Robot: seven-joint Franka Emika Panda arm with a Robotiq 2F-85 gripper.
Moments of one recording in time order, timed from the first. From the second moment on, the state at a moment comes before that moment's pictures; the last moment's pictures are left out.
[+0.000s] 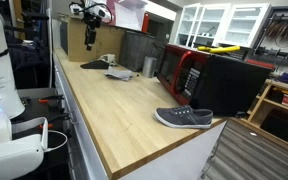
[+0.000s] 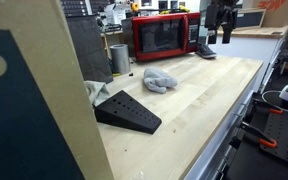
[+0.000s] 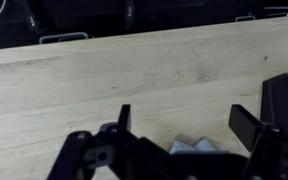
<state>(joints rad) 0.08 -0.53 0.05 -2.59 0.22 1.97 0.15</state>
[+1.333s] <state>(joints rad) 0.07 -0.46 0.06 -2.56 0.19 2.08 0.15</state>
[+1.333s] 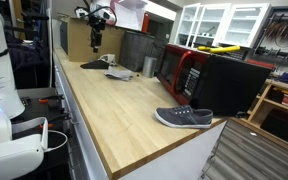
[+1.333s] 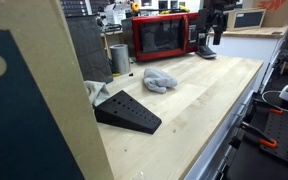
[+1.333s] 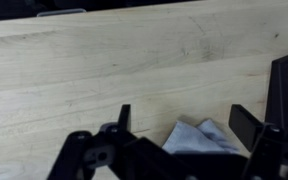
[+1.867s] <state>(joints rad) 0.07 -0.18 0.09 -2.43 0.11 2.27 0.15</state>
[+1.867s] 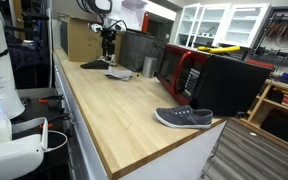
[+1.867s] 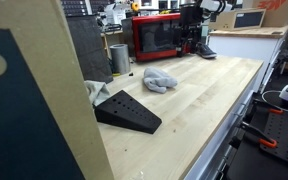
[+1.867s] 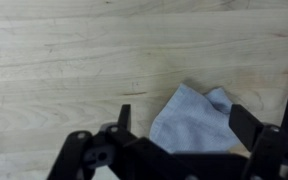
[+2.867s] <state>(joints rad) 0.10 0.25 0.10 -2.12 -0.05 2.35 0.26</state>
